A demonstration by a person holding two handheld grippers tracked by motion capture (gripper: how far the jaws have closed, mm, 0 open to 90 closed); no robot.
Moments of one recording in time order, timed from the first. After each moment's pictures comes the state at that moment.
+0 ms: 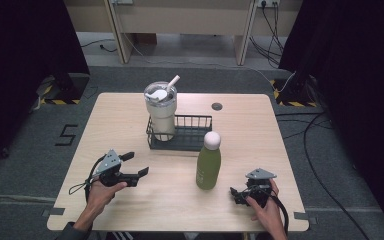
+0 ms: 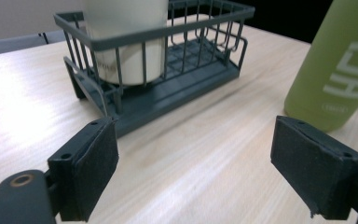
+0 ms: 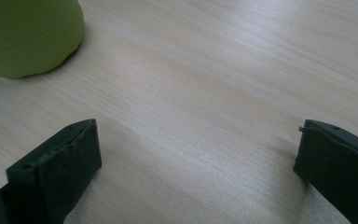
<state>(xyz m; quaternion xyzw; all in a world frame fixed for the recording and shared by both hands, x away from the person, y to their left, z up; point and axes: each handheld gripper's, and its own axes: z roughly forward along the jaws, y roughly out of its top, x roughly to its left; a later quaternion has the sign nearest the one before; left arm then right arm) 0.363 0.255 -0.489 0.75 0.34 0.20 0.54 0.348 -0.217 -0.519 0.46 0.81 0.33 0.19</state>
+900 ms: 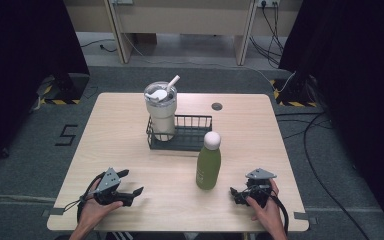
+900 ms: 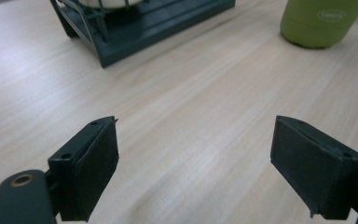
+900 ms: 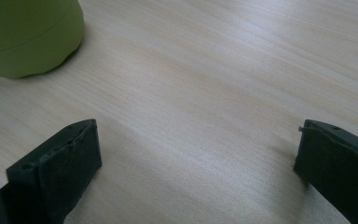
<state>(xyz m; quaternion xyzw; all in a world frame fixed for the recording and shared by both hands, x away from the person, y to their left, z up) 0.322 0.260 -0.512 0.80 0.34 0.20 0.45 0.348 -0.217 -0.519 0.46 0.81 0.33 0.19</state>
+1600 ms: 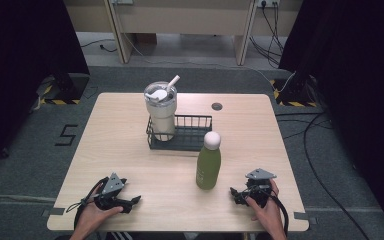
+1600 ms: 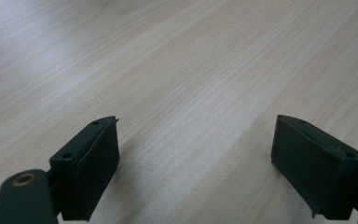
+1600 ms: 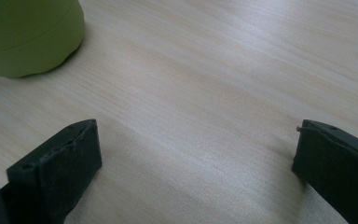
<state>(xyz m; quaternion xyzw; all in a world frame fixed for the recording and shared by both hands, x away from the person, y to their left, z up) 0.318 0.261 -0.524 0.83 0.36 0.17 0.38 0.347 -0.217 -0.519 0.45 0.81 0.33 0.19</state>
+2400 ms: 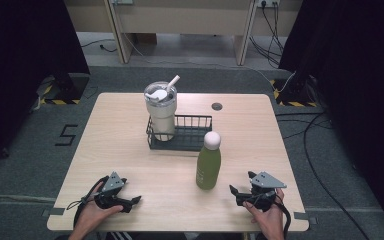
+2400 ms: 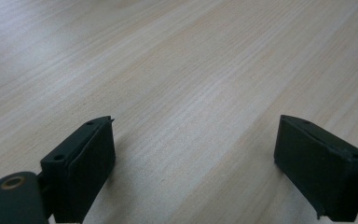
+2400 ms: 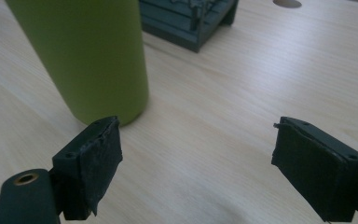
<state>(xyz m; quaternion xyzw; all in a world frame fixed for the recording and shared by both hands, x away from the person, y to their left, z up) 0.322 0.262 -0.525 0.84 0.36 0.15 0.38 0.320 -0.215 -0.490 0.39 0.78 0.43 0.23</state>
